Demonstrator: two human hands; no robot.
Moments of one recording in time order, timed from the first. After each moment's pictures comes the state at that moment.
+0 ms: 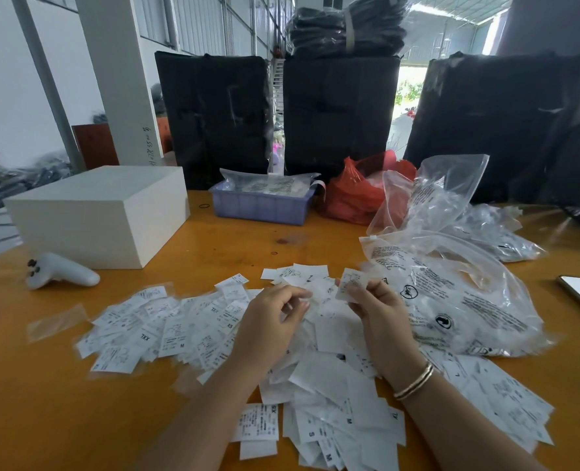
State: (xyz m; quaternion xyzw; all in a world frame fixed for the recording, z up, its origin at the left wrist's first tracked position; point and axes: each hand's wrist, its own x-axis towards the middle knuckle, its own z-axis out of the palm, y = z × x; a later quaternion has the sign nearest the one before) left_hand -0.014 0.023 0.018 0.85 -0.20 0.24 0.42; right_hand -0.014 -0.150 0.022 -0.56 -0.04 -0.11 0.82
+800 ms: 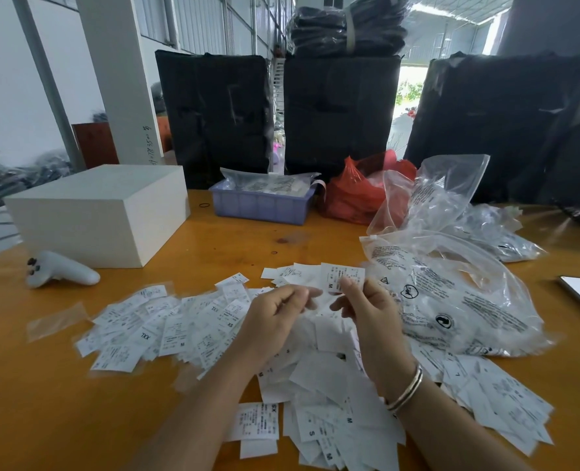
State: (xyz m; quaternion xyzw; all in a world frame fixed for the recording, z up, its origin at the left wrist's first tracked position) left_hand -0.021 0.025 0.029 0.79 -0.20 0.10 0.57; right_hand -0.026 -0.130 0.029 -0.61 -0.04 -0.16 0.77
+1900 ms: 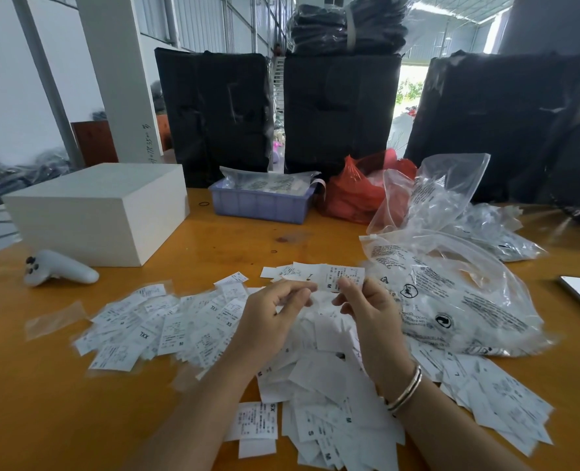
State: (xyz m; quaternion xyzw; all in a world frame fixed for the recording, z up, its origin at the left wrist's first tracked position) left_hand -0.022 0.023 0.032 0.80 -0.22 0.19 0.53; right_hand -0.024 -0.132 0.026 -0.62 -0.08 -0.18 0.76
